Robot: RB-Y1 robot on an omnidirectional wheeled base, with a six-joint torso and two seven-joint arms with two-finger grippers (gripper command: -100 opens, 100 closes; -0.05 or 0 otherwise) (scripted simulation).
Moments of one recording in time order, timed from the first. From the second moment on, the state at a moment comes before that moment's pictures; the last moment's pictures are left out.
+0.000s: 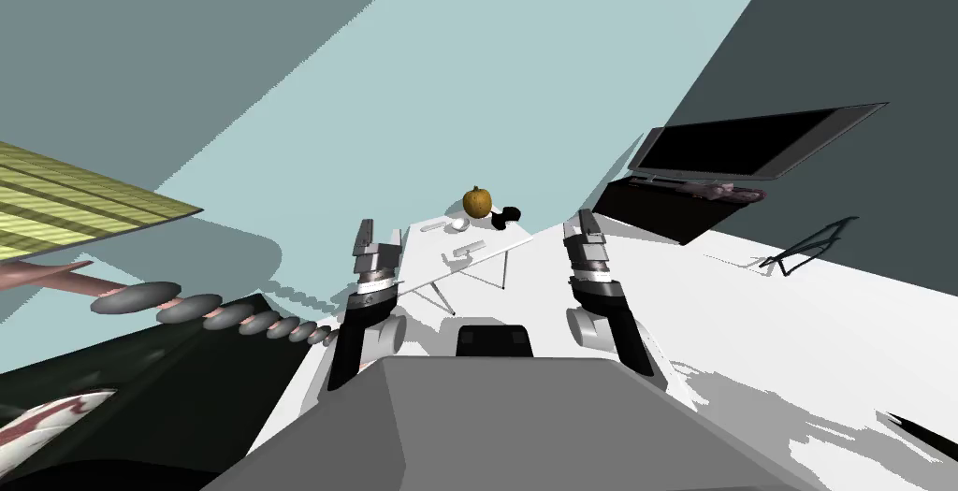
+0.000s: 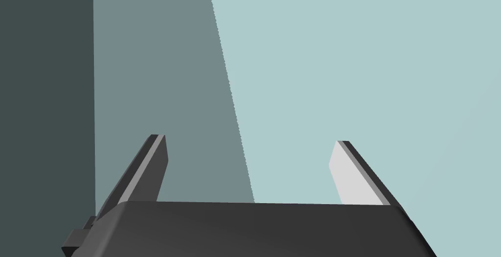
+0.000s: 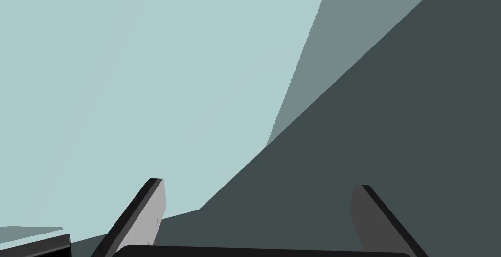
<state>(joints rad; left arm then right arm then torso) 0.54 0.04 0.06 -2.38 -0.07 -0.37 0.15 0.49 -0.02 0.00 -2.26 0.10 -0.42 0.08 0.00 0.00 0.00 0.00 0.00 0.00</state>
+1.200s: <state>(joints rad) 0.36 0.15 0.08 -2.33 -0.16 -0.08 0.08 0.49 -0.02 0.00 -2.26 0.10 -0.42 0.08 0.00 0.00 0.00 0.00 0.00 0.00</state>
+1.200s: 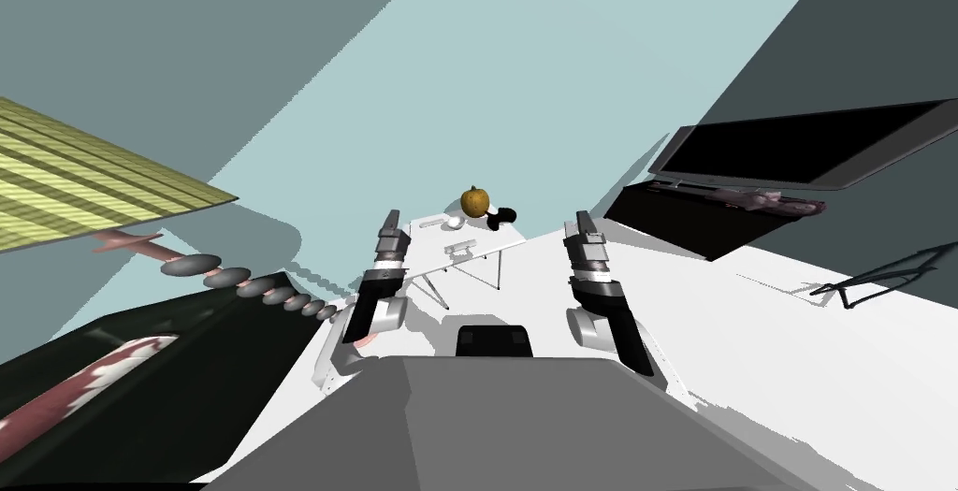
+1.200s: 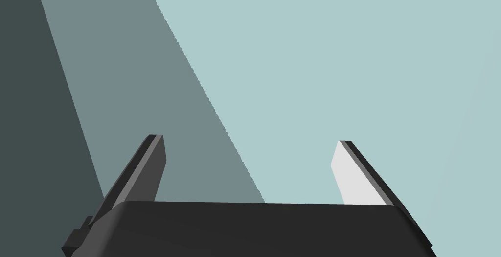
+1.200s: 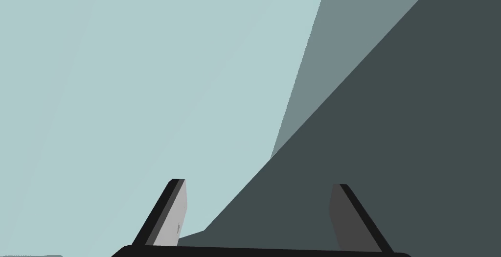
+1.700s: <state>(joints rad) 0.26 0.16 0.09 -2.28 -0.19 0.05 0.05 0.49 -0.02 0.00 -2.26 0.10 -0.42 0.08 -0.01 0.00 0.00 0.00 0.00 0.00</state>
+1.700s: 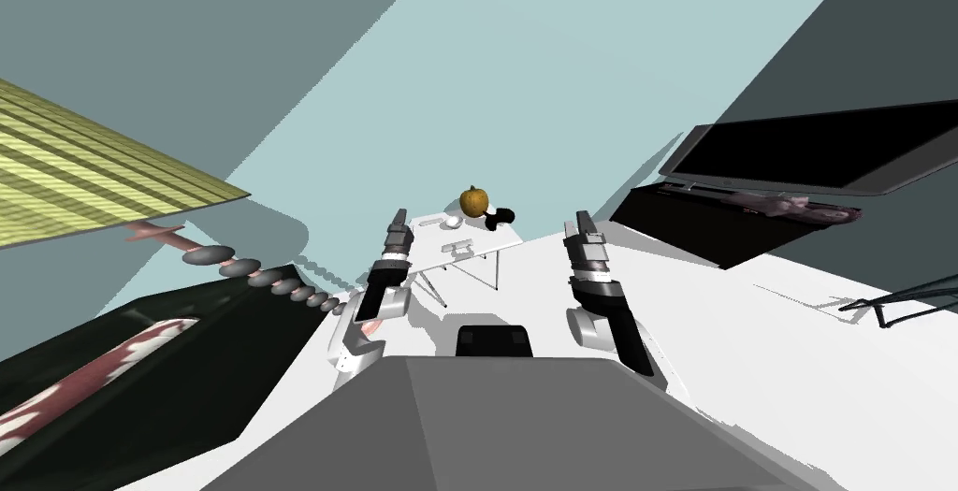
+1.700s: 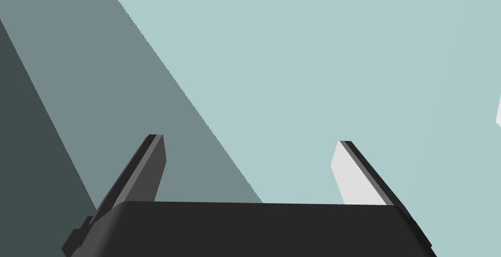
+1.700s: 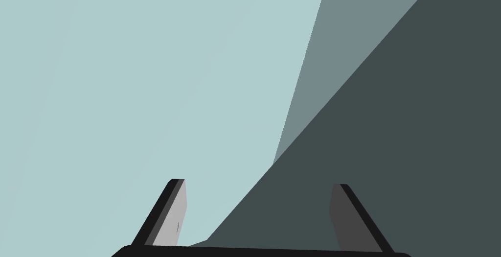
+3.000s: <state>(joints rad) 0.03 0.16 0.11 -2.10 -0.23 0.40 0.00 0.49 -0.02 0.00 -2.26 0.10 -0.42 0.08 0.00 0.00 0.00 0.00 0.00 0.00</state>
